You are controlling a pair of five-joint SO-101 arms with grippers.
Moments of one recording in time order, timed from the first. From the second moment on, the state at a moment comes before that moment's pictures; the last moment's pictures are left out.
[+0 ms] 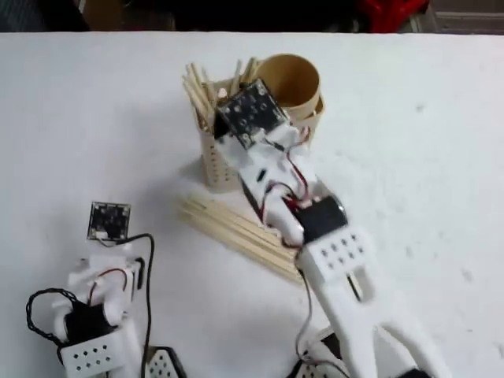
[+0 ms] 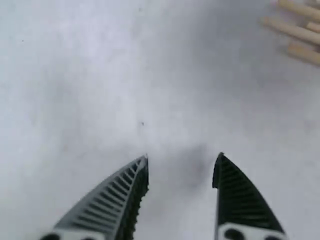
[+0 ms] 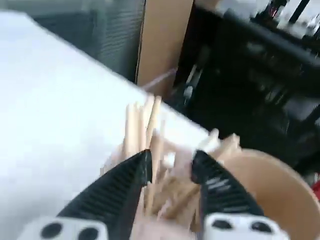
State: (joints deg) left arm -23.9 -102.9 97.2 72.7 -20.6; right arm -29.9 -37.8 33.9 30.8 18.2
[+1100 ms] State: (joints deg) left arm -23.9 -102.9 97.2 72.7 -20.6; right arm -36.0 2.9 34.0 47.3 33.1
